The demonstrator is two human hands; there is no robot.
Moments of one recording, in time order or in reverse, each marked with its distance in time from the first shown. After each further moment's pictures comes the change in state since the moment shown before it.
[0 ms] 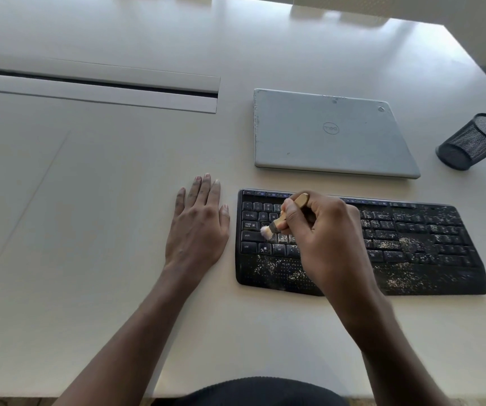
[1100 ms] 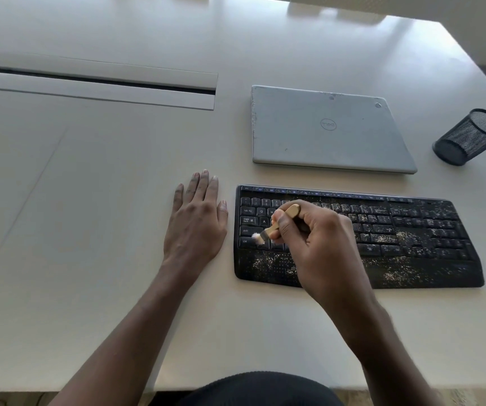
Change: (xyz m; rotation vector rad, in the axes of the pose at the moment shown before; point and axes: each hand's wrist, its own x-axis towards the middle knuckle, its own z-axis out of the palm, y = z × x) left_hand 0.000 0.000 -0.002 -0.017 0.010 -0.001; right_hand -0.018 0.006 0.004 0.092 -0.023 -0.043
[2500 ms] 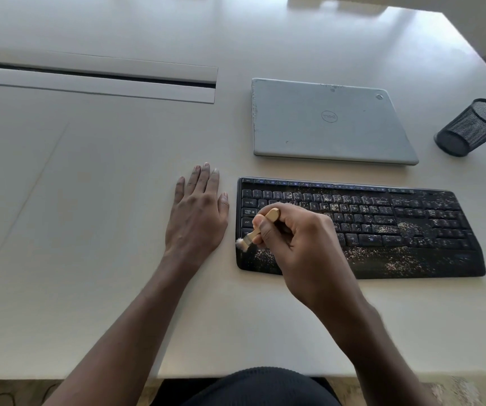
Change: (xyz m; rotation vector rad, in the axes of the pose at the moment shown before) left_hand 0.000 0.000 -0.002 -0.011 -0.003 -0.002; right_hand -0.014 -0.009 0.012 0.033 -0.098 -0.039
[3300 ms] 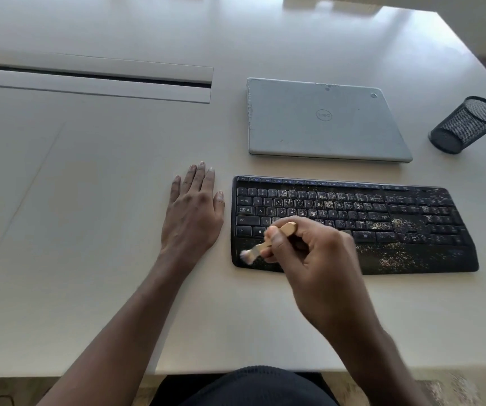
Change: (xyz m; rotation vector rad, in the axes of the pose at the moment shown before) left_hand 0.000 0.001 0.000 -0.004 0.005 -0.005; right_hand -0.028 0.001 -0.012 0.067 0.085 0.057
